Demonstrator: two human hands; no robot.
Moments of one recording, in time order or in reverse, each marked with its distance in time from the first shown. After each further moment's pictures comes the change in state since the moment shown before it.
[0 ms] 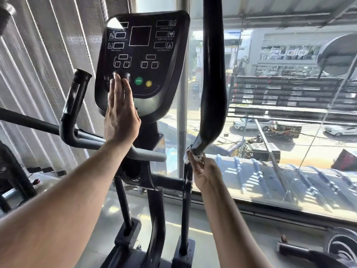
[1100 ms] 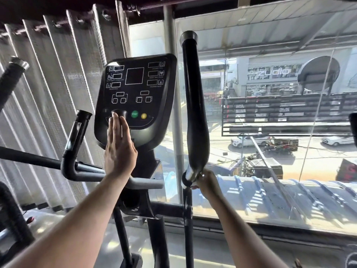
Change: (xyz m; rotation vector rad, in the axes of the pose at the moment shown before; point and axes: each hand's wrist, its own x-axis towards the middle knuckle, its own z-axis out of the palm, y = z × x) left_hand -0.002 0.000 0.002 0.008 0.020 0.002; right_hand 0.045 -0.035 -0.017 -1.282 -0.224 -0.547
